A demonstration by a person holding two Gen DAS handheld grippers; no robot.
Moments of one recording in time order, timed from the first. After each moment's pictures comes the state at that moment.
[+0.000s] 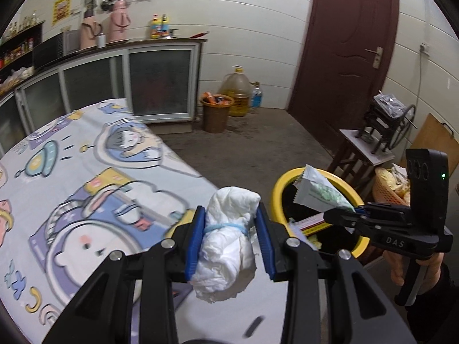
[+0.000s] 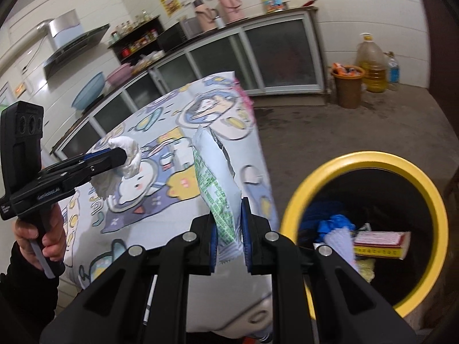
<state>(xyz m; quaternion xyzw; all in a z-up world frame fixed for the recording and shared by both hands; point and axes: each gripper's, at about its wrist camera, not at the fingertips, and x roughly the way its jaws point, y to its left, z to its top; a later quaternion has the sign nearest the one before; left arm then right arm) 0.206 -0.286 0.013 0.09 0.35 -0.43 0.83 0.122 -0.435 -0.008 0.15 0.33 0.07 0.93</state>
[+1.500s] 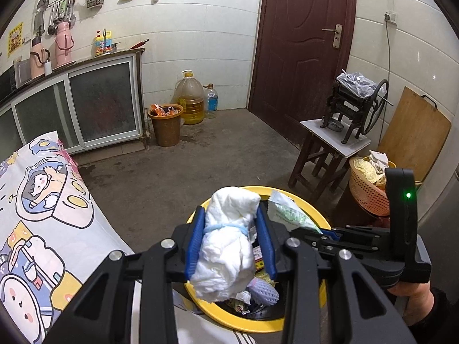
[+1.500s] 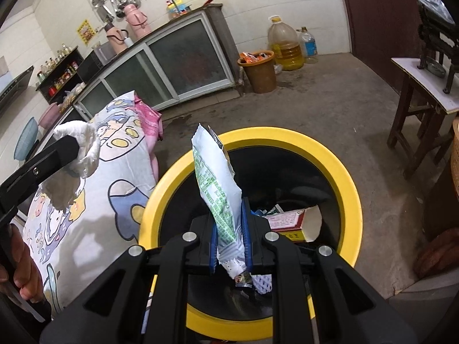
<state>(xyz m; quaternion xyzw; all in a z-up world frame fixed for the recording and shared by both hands) 0.148 -0.458 -0.006 0.13 0.31 -0.49 0.80 0.086 -0.573 -0.067 0.23 0.34 -0.11 0.91</state>
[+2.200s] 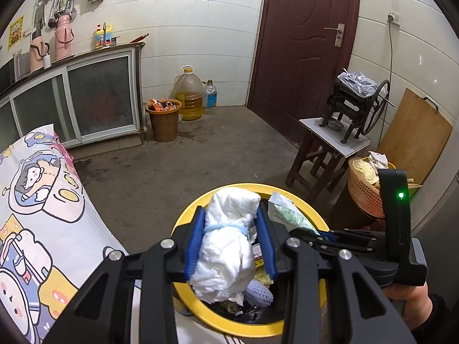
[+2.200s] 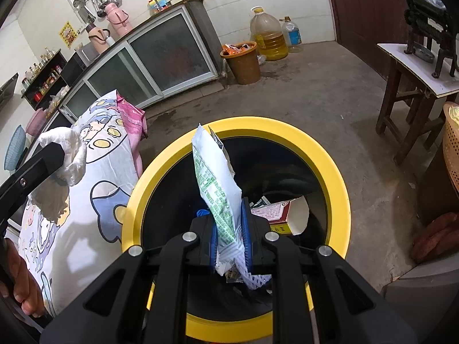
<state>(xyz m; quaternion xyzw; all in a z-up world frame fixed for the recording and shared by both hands) 0.147 -0.469 -0.015 0.12 0.32 -0.50 0.80 0.088 -0.585 -0.080 0.24 0.36 -0.14 0.89</state>
